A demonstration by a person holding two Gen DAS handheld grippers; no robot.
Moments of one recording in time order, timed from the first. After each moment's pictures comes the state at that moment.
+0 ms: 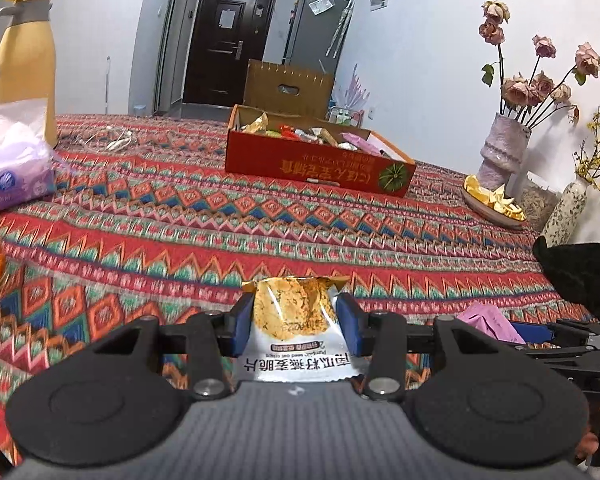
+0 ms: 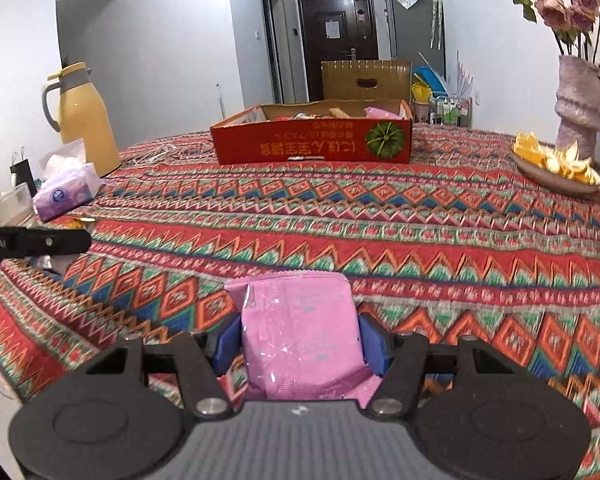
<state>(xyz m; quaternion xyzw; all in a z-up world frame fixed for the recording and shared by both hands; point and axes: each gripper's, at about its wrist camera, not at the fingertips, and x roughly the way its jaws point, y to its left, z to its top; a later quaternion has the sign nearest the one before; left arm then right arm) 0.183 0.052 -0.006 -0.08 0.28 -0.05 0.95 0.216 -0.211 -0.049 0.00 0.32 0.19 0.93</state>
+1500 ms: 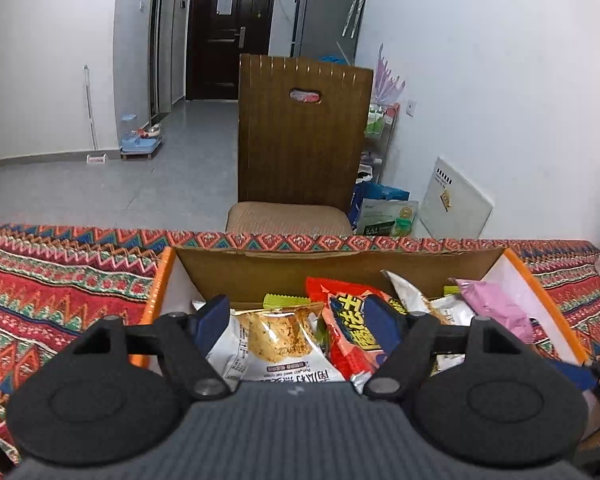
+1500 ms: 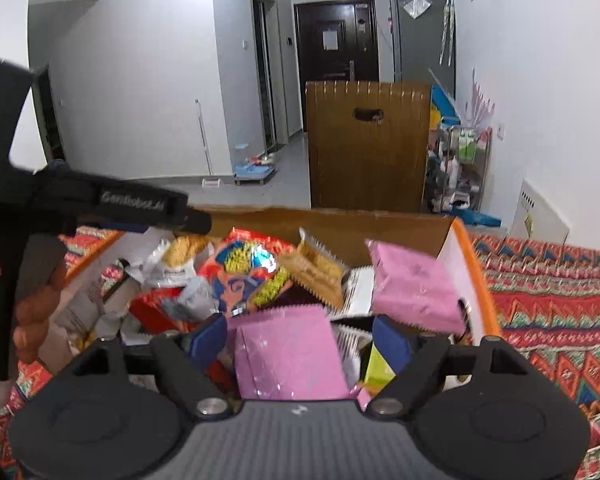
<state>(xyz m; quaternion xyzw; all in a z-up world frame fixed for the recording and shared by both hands) 0.665 0.060 0.014 -0.04 0.31 -0.02 0.95 0.620 -0.139 -0.024 -0.01 0.30 0.18 0.94</state>
